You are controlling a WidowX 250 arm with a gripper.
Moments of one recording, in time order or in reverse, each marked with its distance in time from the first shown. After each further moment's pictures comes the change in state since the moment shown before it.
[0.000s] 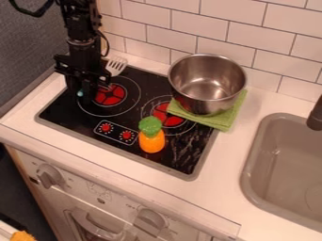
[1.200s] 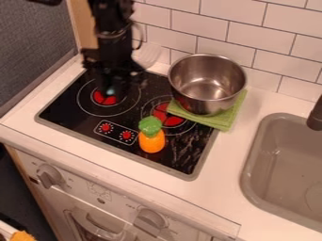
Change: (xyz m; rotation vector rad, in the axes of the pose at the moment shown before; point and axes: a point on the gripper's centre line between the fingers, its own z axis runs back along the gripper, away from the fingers) arm -0.014 -0.065 0.043 -0.060 -0.086 -0.032
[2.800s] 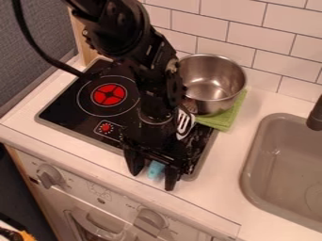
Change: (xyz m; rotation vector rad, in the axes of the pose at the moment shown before) arm -0.074 -0.116 -0.035 -0.092 0.053 -0.037
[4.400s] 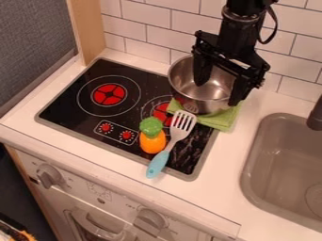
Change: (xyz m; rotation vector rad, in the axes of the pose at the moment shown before) arm 0.098 -0.061 0.092 0.095 -0.042 -0.297
